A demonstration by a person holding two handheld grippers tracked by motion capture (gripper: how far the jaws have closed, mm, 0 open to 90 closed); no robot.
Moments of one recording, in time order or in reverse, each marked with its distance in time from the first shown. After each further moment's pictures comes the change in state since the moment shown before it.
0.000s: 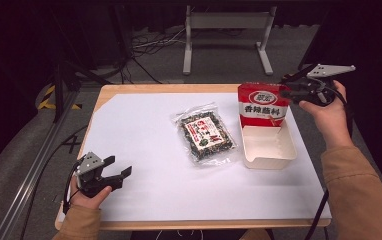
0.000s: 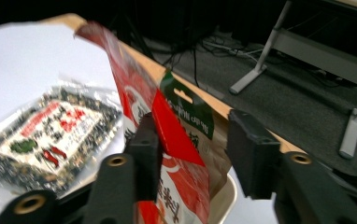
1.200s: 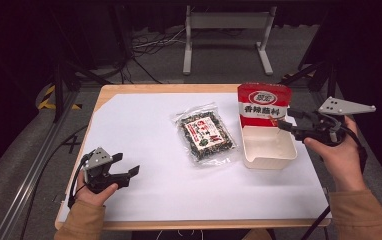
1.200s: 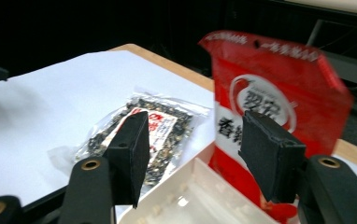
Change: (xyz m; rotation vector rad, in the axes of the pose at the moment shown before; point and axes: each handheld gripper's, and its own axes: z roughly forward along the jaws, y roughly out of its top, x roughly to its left) left arm -0.011 0.018 0.008 0.037 -0.058 0.051; right arm 0.085 -0.035 -0.058 -0.123 0.103 0.039
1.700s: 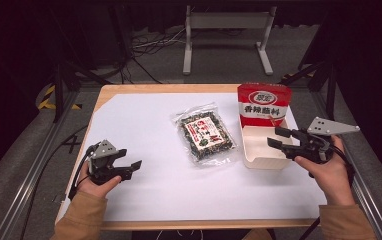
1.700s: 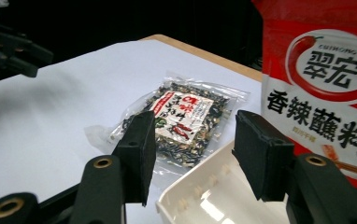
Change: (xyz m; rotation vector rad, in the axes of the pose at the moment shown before) left arm 0.006 0.024 0.010 0.096 0.007 0.018; right arm 0.026 -0.038 0.010 0.000 0.095 0.022
